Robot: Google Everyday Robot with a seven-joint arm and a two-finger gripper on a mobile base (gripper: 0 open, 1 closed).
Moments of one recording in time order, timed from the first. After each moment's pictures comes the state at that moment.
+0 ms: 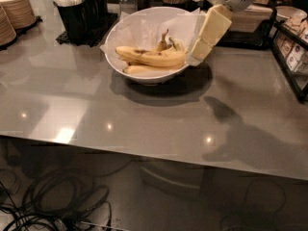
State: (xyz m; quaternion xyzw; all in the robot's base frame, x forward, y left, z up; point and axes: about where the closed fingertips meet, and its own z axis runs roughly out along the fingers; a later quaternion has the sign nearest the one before) arm 0.556 -0.080 1.021 -0.66 0.69 0.08 0.29
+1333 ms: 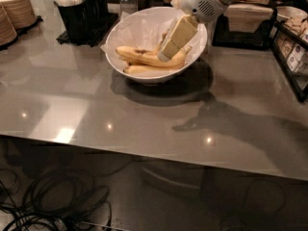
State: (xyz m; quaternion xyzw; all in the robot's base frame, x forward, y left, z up) arm 0.619 -0.039 0.986 -0.61 0.70 0.12 0.35
